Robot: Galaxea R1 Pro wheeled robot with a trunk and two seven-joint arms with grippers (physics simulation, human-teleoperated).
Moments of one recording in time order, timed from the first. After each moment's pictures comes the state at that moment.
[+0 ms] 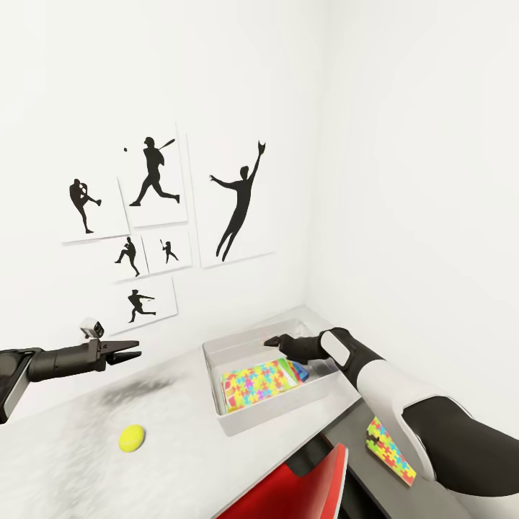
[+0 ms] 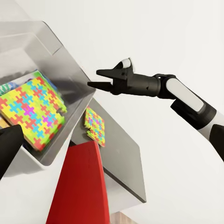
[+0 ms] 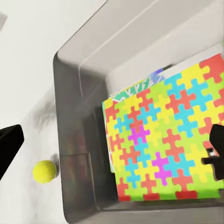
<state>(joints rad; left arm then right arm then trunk) -0.71 0.50 0.12 -0.82 0.17 0.95 -1.57 -1.07 0.06 0.31 -0.22 -0.77 0.66 0.29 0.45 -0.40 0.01</state>
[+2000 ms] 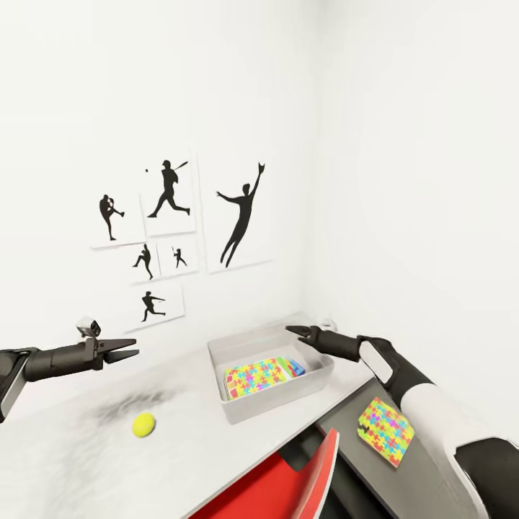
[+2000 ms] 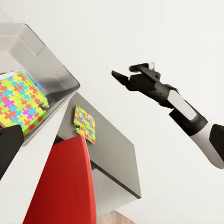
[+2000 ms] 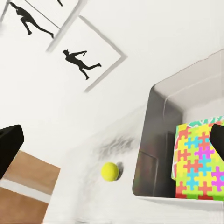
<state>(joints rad) -0.71 0.51 0.14 -0.82 0.17 0.95 -1.57 -0.92 -0.14 0.29 -0.48 -0.77 0.58 0.76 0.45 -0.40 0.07</state>
